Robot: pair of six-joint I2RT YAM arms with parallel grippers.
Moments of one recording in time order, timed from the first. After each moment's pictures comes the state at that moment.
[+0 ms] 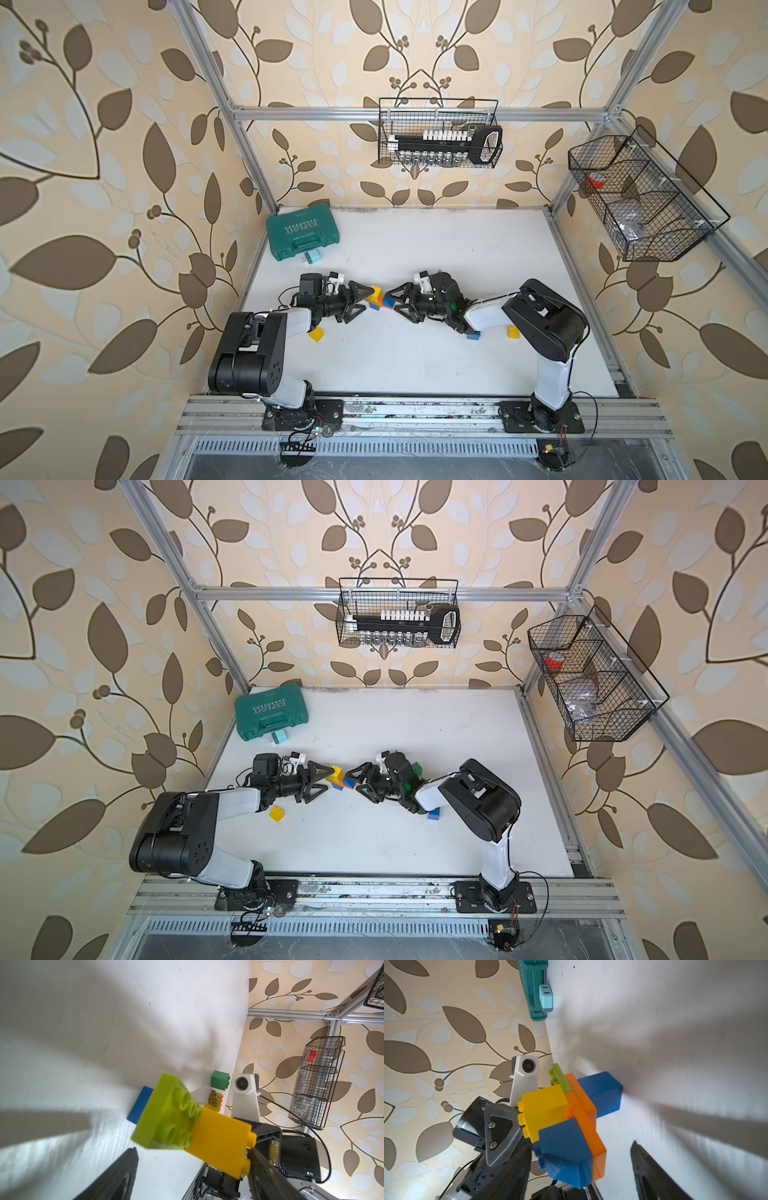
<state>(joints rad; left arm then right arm) -0.01 1.49 0.47 0.24 0.92 -0.93 0.69 1.91 0.80 0.68 -0.46 1.40</state>
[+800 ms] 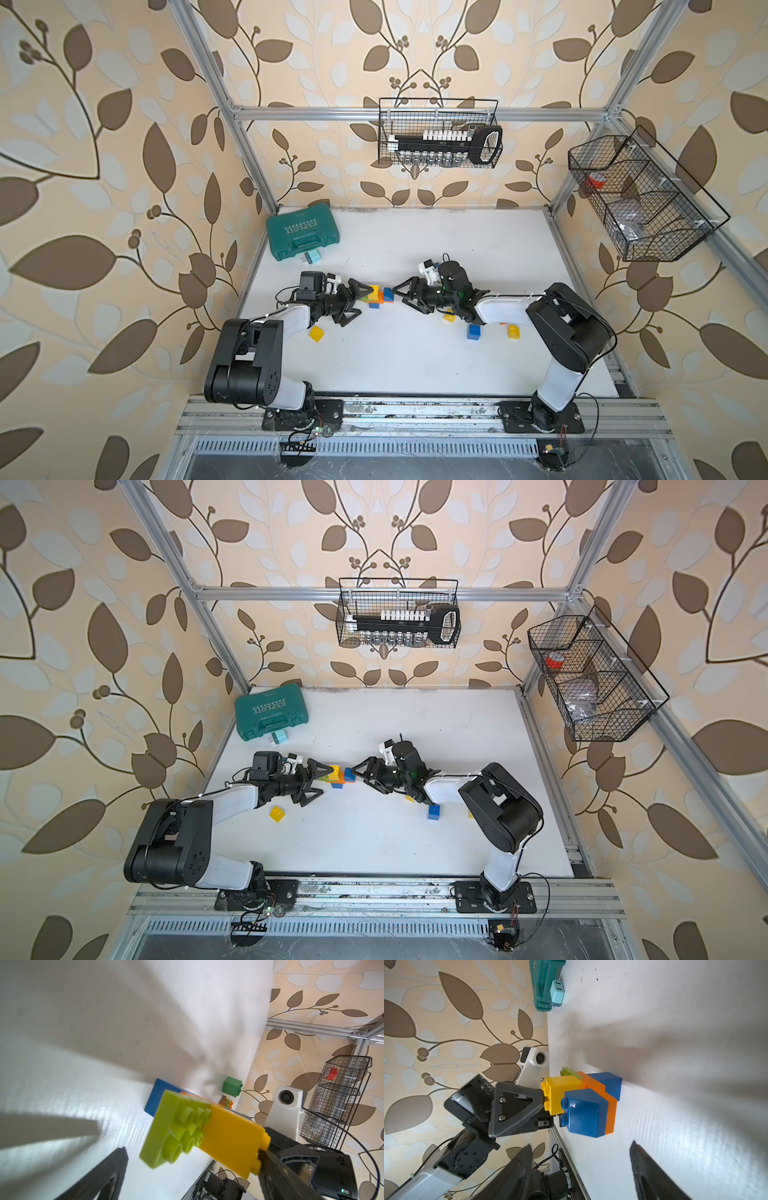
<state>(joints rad) -0.01 1.44 0.53 0.04 0.83 -0.92 0.64 1.79 0.83 0.47 -0.53 1.16</state>
